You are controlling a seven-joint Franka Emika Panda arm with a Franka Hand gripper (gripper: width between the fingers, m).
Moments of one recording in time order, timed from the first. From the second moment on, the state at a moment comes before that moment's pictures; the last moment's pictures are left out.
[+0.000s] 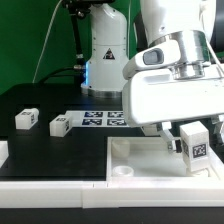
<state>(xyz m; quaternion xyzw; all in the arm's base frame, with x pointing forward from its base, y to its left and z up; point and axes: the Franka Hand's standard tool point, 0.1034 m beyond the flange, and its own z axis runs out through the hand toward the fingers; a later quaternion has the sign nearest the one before) 0.618 0.114 0.063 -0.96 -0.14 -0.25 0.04</state>
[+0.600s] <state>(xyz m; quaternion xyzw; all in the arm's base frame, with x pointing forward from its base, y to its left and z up) 0.618 0.114 0.070 -0.96 -0.14 -0.25 0.04</state>
